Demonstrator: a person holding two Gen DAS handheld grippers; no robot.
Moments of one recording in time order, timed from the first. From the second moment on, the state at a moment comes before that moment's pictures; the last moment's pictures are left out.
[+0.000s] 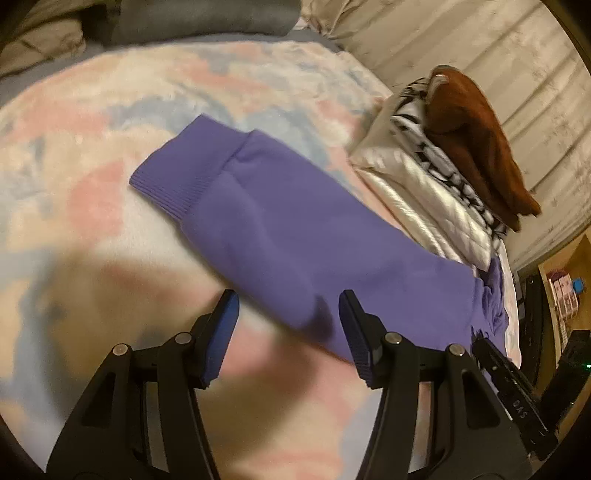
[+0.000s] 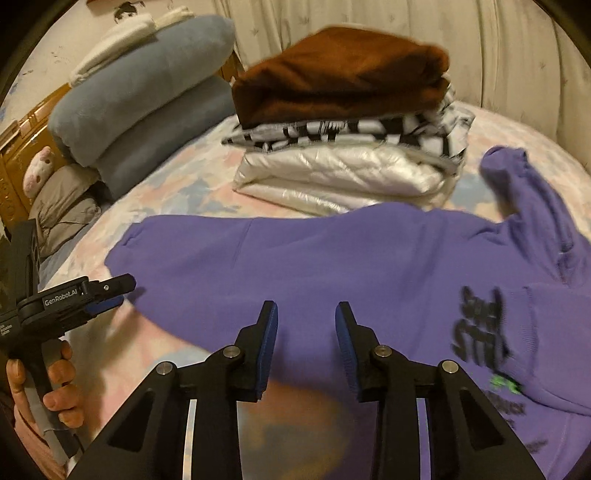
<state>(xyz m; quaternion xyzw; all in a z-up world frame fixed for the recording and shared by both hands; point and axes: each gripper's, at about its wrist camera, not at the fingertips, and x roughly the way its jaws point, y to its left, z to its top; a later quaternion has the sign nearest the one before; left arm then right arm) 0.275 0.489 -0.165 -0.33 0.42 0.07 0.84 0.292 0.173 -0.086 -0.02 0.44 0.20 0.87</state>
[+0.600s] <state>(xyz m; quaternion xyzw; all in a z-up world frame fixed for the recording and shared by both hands) 0.290 0.436 -0.088 -0.21 0.31 0.14 0.91 0.330 0.188 -0.142 -0.01 0.50 0.21 0.84</state>
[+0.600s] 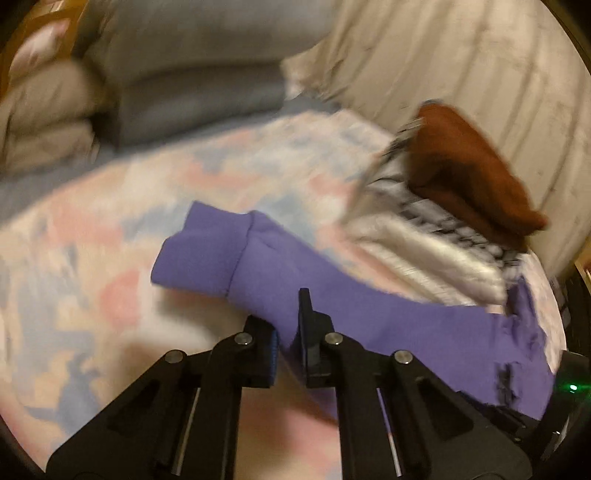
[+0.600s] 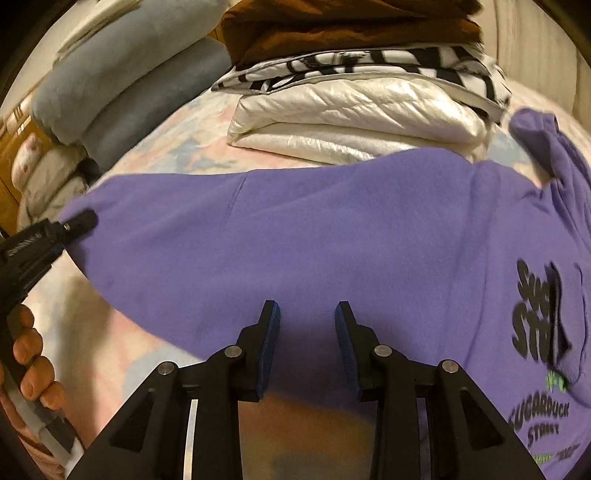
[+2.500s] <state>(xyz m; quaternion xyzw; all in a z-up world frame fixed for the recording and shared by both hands) 0.232 0.076 -0.094 -0.07 0.42 -0.07 0.90 0.188 -0.205 -0.102 0.22 0.47 0.09 0.85</state>
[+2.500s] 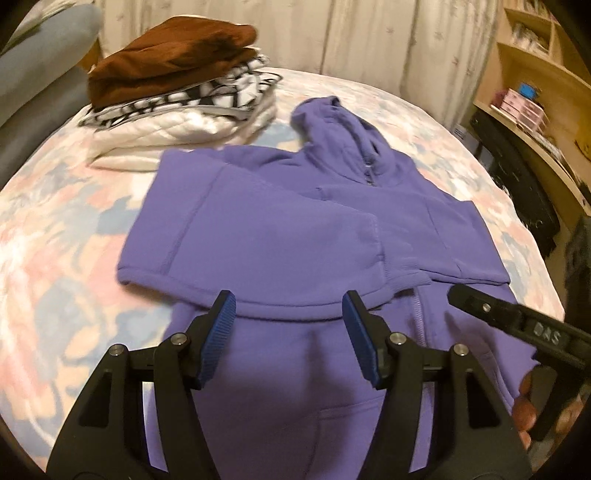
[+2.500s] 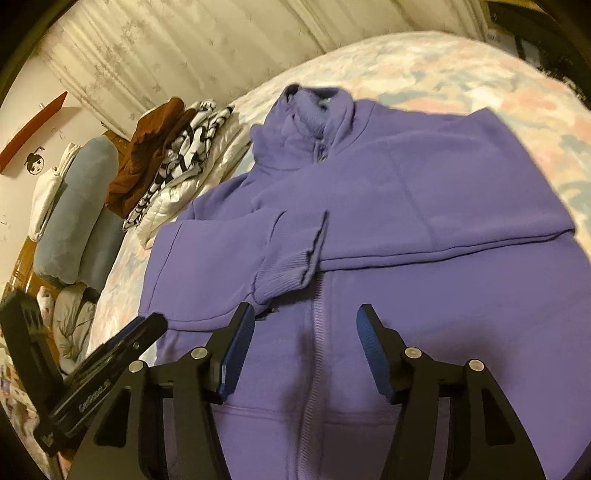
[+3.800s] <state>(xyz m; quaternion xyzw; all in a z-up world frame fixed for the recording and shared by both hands) 0.289 0.119 -0.102 -0.09 0.43 -0.03 0.90 0.302 -0.312 -0.129 0.17 0.48 -0.03 0.86</state>
